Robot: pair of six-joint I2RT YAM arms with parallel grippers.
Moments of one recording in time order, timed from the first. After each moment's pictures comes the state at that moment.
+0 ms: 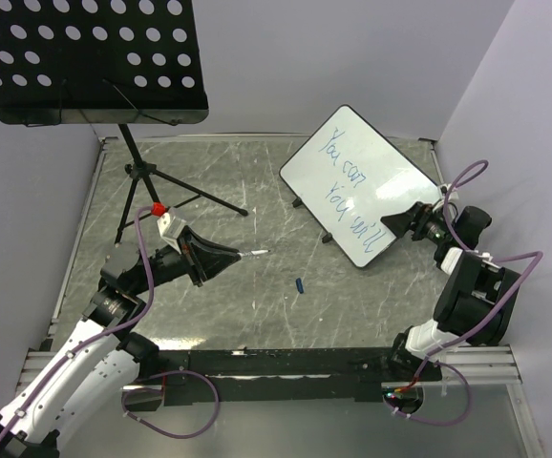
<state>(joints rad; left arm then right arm) -0.50 0.58 0.54 0.15 0.63 -0.49 -0.50 1.50 0.60 0.50 -1.09 0.22</state>
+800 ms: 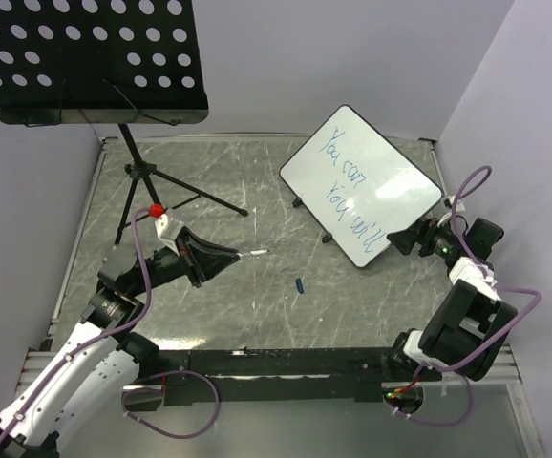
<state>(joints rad) -0.50 0.57 0.54 0.15 0.63 -0.49 -0.60 1.29 0.60 0.03 -1.10 -0.12</state>
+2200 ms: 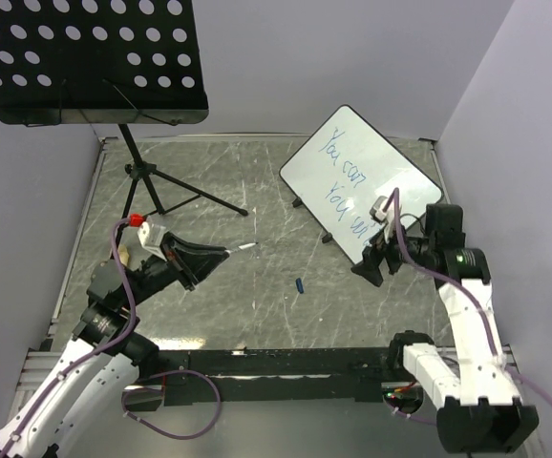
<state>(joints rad) -0.50 0.43 0.50 0.11 0.48 -0.54 -0.03 0.86 0.92 -0.93 -0.79 -0.63</state>
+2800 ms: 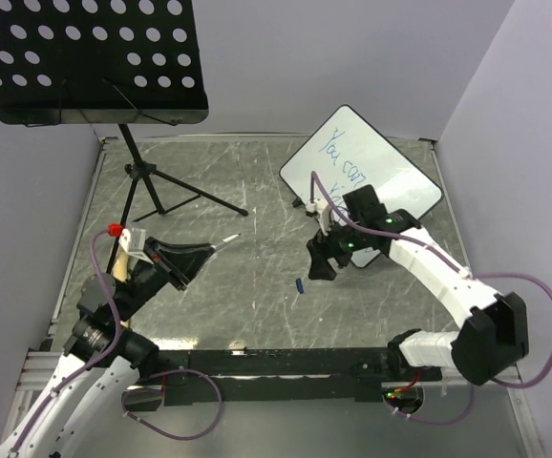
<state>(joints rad) -0.50 0.30 0.49 0.00 0.28 -0.58 0.44 1.24 1.02 -0.80 -0.63 -0.34</state>
